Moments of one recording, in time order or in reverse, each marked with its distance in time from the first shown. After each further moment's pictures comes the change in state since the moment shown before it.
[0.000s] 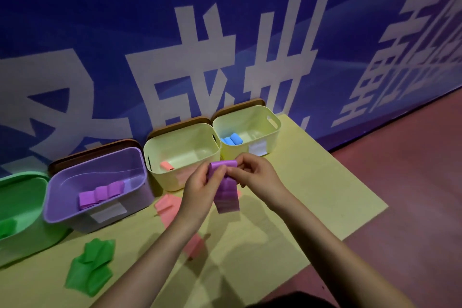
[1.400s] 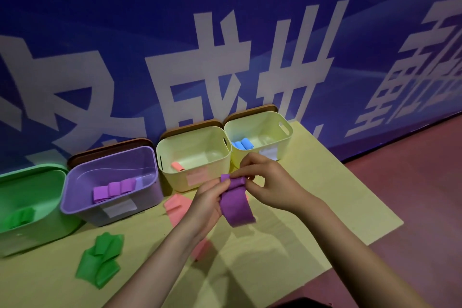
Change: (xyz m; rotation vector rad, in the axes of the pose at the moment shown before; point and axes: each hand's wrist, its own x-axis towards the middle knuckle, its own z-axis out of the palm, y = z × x) left_hand -0.003 -0.010 -0.004 -0.466 -0.129 -0.403; right_hand 0.005 -0.003 -0.023 -0.566 -0.227 -0.485
